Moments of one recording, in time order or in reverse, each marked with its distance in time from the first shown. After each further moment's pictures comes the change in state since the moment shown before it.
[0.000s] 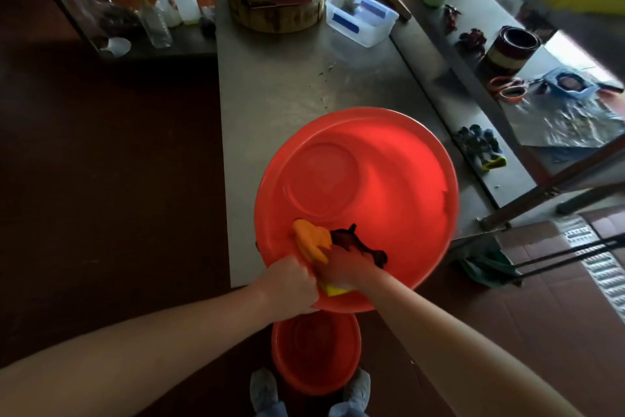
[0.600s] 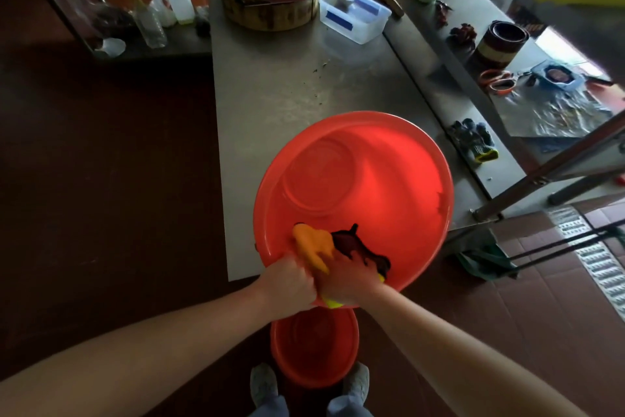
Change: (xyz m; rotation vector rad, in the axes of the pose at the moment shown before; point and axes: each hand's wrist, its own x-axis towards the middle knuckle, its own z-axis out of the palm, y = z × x) left_hand 0.003 0.014 0.005 0.002 0.002 -0.118; right_hand -0.037 0.008 0.033 -0.044 0.152 0.060
